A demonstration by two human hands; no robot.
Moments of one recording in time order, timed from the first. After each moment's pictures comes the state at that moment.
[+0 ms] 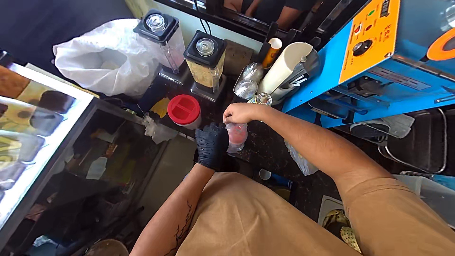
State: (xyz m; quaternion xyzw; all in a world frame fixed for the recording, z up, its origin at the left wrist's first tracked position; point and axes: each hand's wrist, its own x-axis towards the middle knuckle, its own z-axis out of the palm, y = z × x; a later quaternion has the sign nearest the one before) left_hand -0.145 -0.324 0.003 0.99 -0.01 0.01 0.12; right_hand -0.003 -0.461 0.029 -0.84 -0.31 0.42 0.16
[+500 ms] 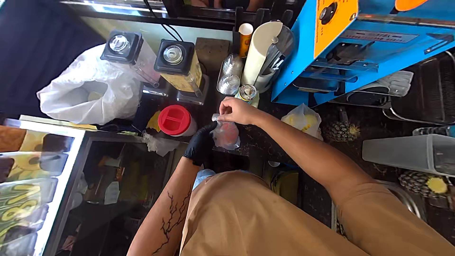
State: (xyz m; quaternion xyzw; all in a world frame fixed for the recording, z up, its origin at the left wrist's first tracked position) left_hand -0.105 -0.311 -0.007 0.49 0.18 -0.34 0.78; right_hand -0.038 -0.521 0.002 -0.83 -0.19 0.20 0.48
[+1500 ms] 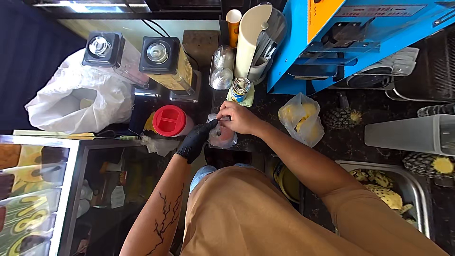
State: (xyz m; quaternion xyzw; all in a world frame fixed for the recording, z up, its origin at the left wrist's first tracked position) left_hand -0.088 -0.309 -0.001 0.68 0.07 -0.38 0.62; right_hand -0.078 -0.526 -0.017 -0.87 -0.19 0.08 0.45
